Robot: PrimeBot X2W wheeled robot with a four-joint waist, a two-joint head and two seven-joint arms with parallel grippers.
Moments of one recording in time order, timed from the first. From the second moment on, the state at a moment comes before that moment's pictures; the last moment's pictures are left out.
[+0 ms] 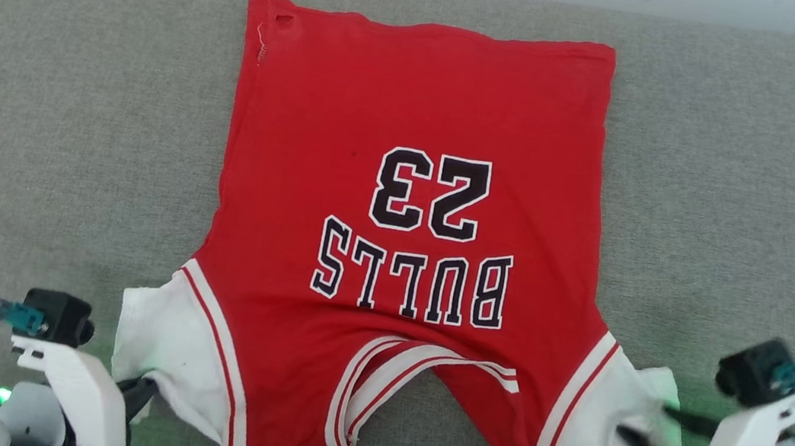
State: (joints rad) left arm -0.29 0.88 -0.86 0.07 -1.26 0.18 0.20; right arm -0.08 -0.63 0.32 -0.12 0.79 0.13 0.70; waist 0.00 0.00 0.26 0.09
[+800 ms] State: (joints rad) left arm -0.52 0.72 -0.89 0.12 -1.15 0.08 0.17; right arm -0.83 -0.38 0.07 0.25 0.41 0.13 0.78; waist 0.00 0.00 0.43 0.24
